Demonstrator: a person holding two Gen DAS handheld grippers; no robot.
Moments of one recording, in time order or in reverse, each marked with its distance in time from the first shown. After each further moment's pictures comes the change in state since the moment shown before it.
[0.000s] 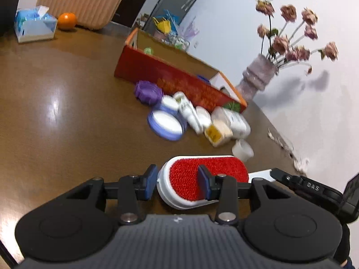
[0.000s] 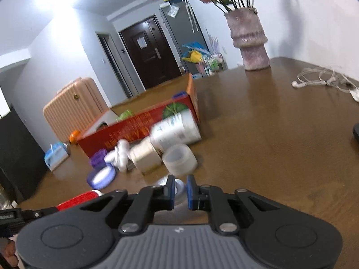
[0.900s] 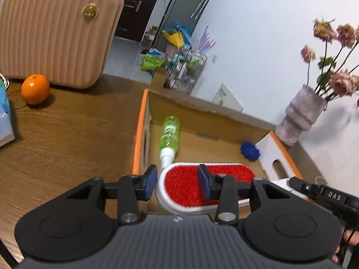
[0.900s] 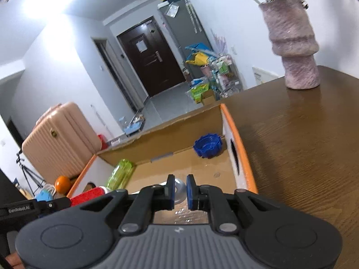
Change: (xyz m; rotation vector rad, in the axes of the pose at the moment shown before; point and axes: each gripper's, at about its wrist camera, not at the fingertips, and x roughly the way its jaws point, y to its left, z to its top) left arm 0.151 0.046 0.204 0.090 -0.014 0.128; right arm 0.194 0.038 0.155 0.057 -0.023 0.034
